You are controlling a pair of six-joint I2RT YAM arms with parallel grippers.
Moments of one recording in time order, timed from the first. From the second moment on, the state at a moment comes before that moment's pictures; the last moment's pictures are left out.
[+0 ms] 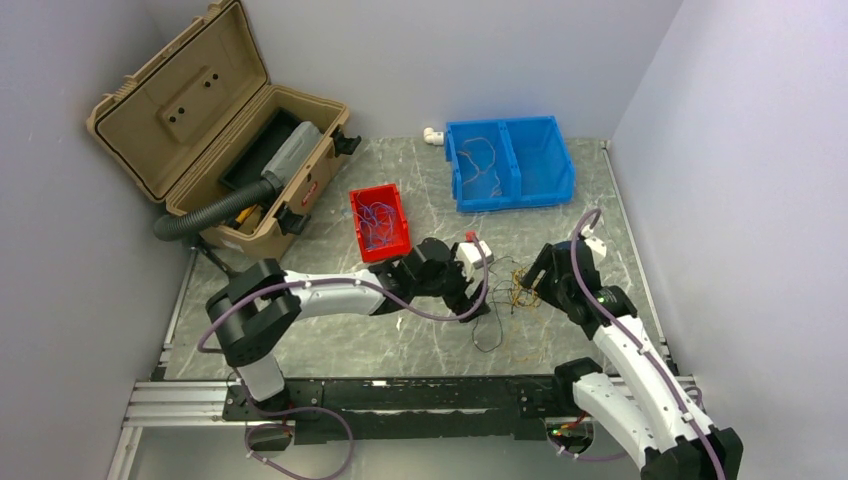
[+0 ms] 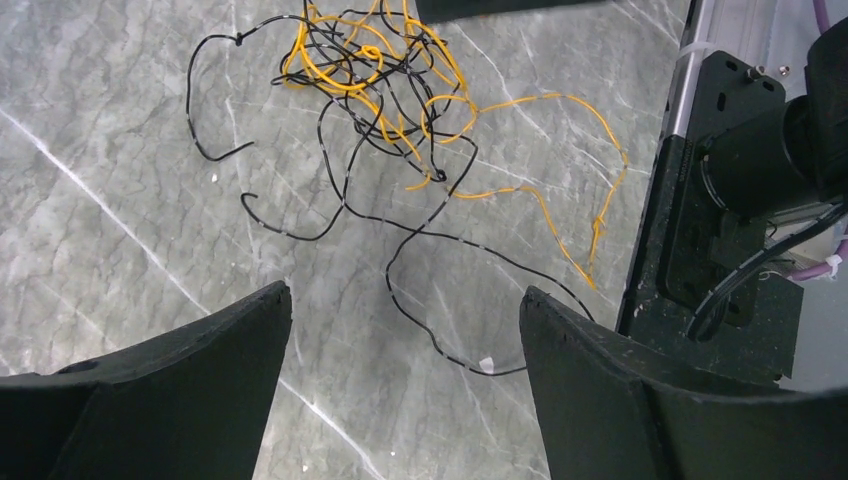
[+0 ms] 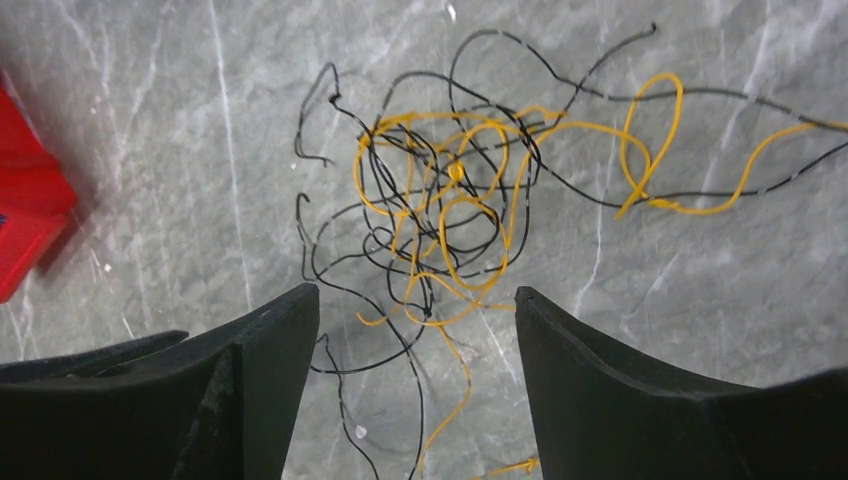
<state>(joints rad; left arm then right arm) -1.03 1.69 0.95 0.29 0.27 -0.13 0.27 0.77 0.62 -0.69 0.23 0.75</state>
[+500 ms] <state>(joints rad) -1.03 1.85 1.11 0.19 0.30 -0.13 0.25 0.84 0.52 -0.59 0.22 0.81</state>
